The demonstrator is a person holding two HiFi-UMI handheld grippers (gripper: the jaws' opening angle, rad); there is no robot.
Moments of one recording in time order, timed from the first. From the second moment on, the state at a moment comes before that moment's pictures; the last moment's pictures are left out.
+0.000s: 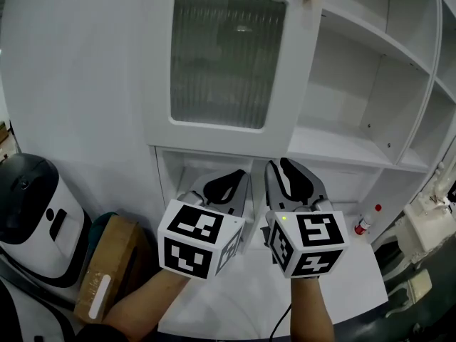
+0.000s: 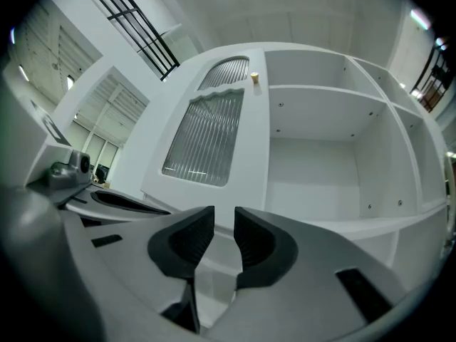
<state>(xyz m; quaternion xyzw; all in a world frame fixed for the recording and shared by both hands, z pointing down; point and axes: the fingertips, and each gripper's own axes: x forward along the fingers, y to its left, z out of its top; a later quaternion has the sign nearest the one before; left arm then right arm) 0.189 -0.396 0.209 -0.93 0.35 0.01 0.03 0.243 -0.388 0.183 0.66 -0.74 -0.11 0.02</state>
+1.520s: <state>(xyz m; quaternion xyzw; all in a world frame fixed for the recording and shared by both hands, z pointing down) 0.092 -0.322 0.237 -0.94 0.34 -0.01 0.04 0.127 -0.302 0.225 0.67 -0.74 -0.08 0.02</state>
